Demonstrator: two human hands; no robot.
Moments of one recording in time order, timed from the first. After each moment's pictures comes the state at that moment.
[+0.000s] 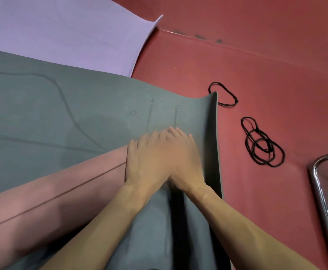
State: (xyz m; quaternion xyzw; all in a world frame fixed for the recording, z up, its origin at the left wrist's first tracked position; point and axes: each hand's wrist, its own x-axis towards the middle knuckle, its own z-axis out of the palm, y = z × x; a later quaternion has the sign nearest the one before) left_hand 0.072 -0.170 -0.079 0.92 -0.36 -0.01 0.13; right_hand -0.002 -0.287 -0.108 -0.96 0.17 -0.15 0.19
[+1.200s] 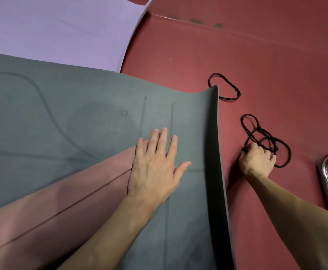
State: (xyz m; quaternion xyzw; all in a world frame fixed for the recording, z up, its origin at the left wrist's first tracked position) left_hand 0.073 -0.199 -0.099 0.89 -0.44 0.00 0.08; right_hand -0.086 -0.502 -0.163 -0.81 0.58 0.04 -0.02
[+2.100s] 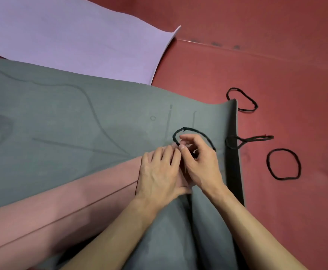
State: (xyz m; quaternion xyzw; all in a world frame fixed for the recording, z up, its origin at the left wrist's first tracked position) left_hand 0.064 -0.131 -0.086 0.90 -0.42 0.02 0.06; right_hand 0.012 -0.264 -0.068 -0.84 0.25 -0.18 0.44
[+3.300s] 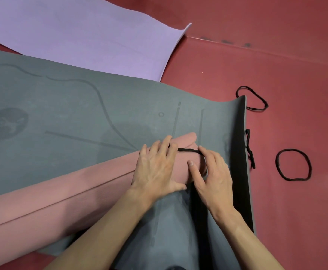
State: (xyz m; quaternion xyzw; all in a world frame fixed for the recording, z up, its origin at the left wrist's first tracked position) left_hand 0.079 -0.112 -0.086 0.91 -0.40 -0.02 0.08; right_hand -0.035 -0.249 -0.098 -0.92 0.26 -0.19 0.23
